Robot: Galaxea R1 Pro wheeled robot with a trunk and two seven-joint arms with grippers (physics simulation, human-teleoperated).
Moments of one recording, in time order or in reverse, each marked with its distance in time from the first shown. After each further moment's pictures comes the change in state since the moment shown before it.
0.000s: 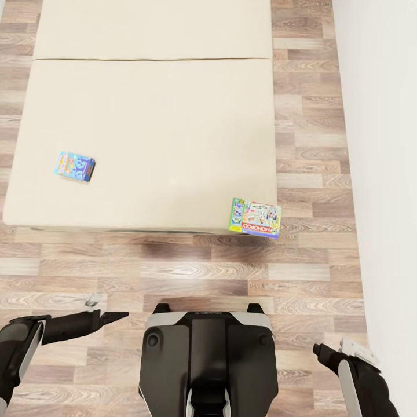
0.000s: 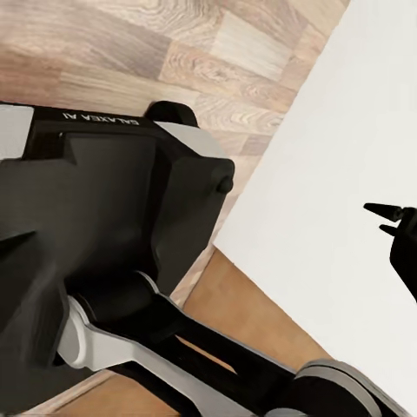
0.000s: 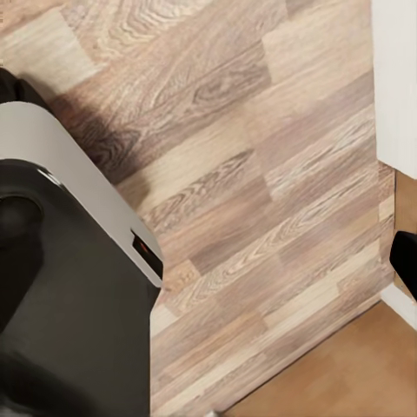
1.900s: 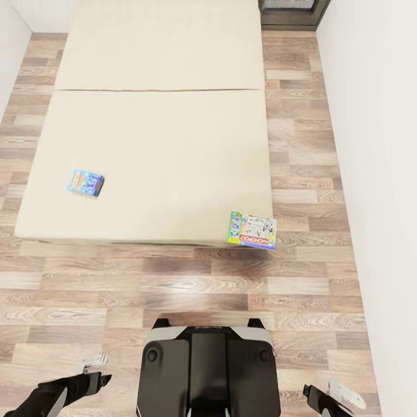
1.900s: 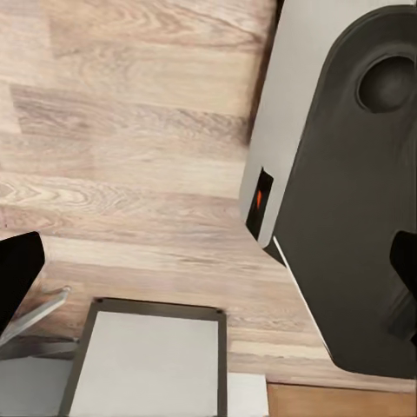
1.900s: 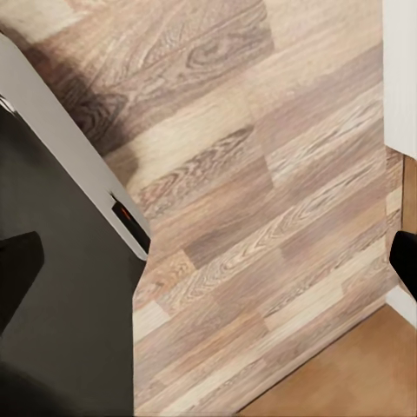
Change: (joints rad) left arm 0.000 -0.103 0.026 0.619 -0.153 -0.621 0.958; right arm 0.000 -0.022 0.031 0.533 0.020 -0.475 0.012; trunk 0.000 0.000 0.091
